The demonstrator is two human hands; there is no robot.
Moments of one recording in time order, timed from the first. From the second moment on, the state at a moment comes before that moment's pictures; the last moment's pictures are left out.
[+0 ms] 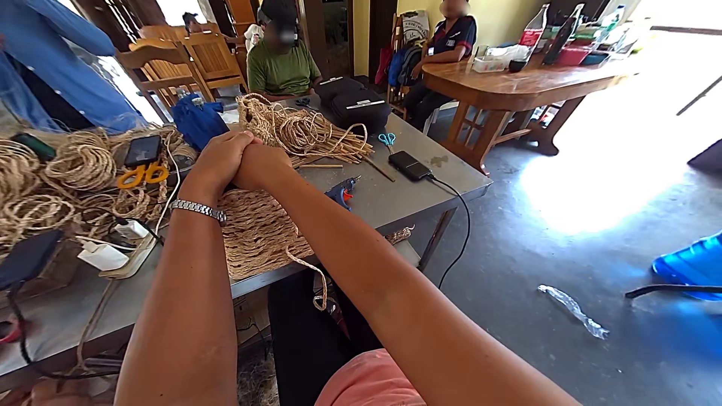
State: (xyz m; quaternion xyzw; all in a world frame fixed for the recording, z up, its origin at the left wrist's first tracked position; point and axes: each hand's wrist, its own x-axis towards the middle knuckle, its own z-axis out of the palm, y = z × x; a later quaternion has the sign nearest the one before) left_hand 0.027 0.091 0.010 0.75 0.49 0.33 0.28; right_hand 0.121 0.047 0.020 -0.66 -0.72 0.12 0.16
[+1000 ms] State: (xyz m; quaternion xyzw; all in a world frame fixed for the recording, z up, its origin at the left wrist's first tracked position) left_hand 0.025 0.093 0.009 0.76 0.49 0.33 0.28; right_hand 0.119 0.050 0.018 -0.67 -0.72 0.11 0.16
